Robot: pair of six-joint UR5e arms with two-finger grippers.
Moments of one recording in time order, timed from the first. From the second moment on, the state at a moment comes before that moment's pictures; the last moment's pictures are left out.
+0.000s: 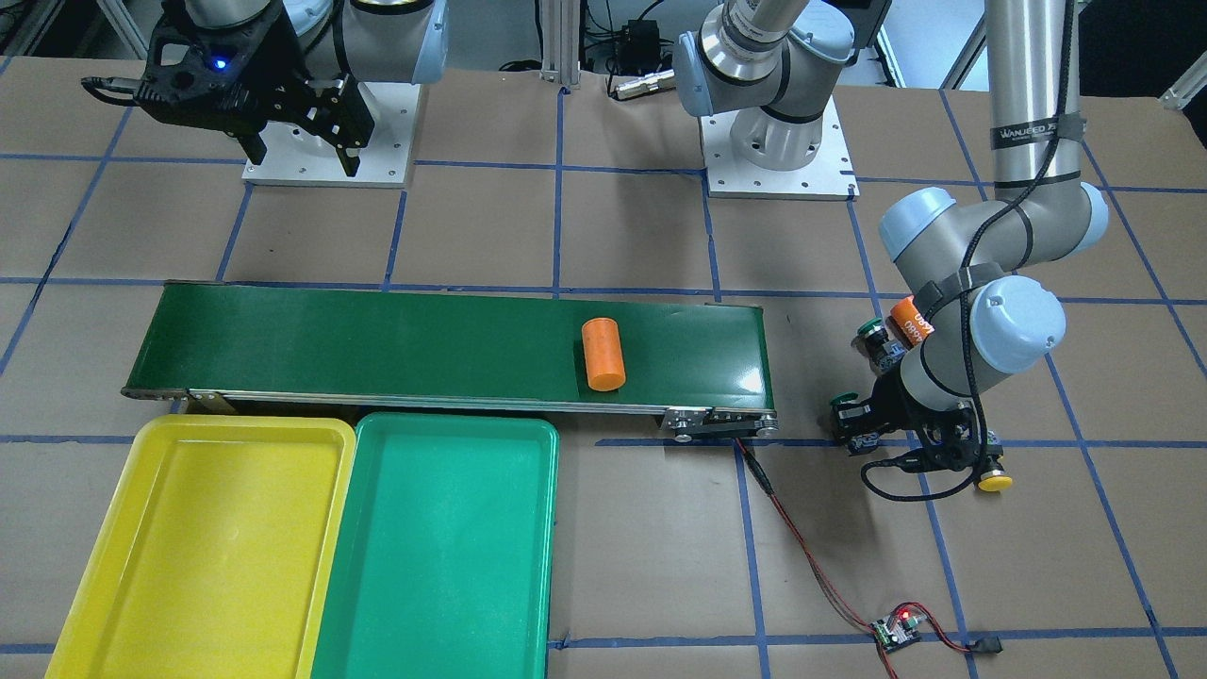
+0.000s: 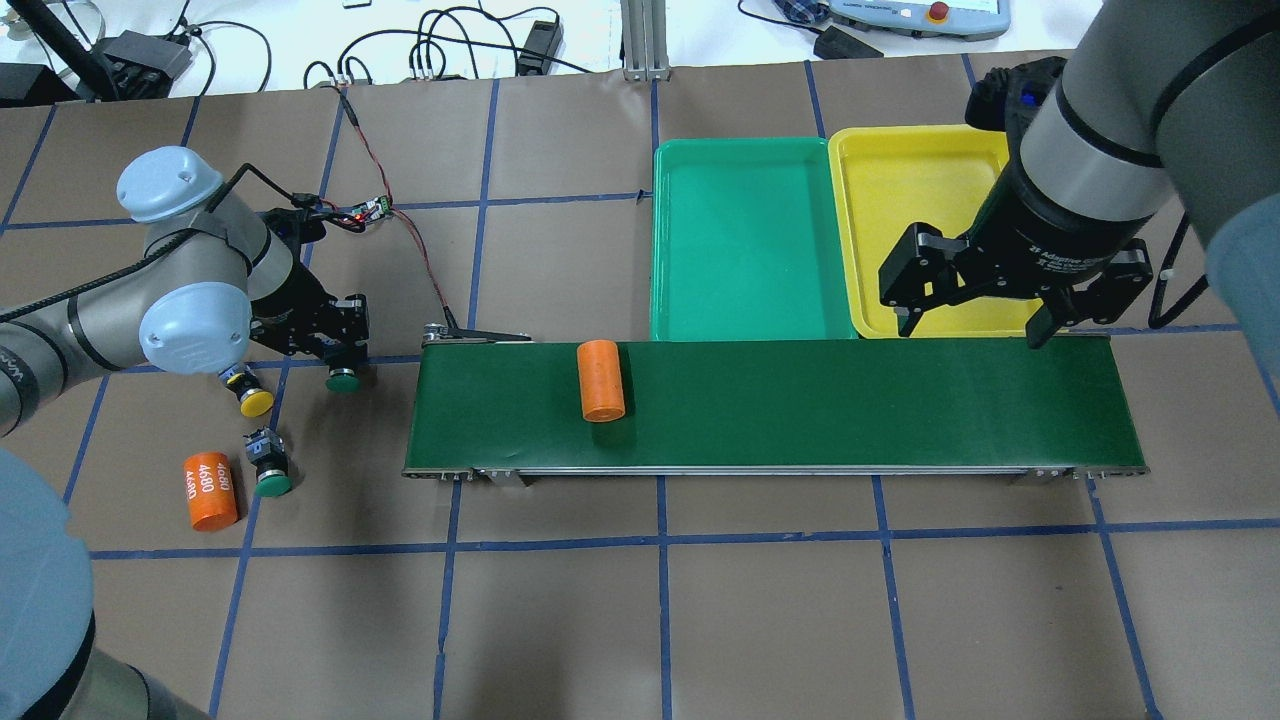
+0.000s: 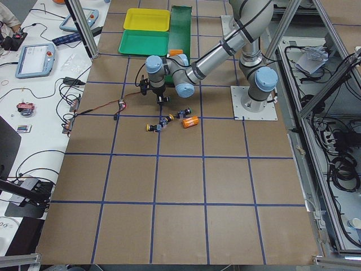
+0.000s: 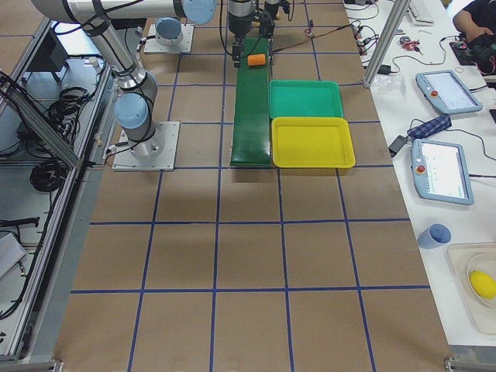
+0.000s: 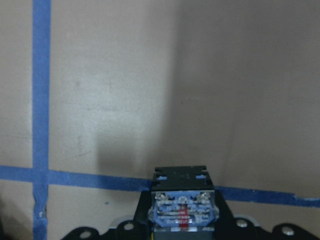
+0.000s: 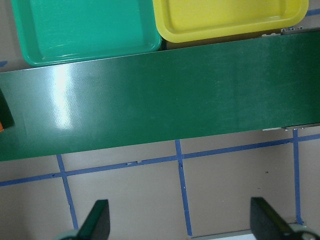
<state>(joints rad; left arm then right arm) -1.28 -1.94 -1.90 -0.94 1.52 0.15 1.57 -1.77 1.74 -1.51 -1.55 0.15</state>
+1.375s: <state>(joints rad) -1.62 -1.78 -1.99 -0.96 1.48 -0.15 1.57 -1.77 1.74 -1.52 -1.56 0.15</state>
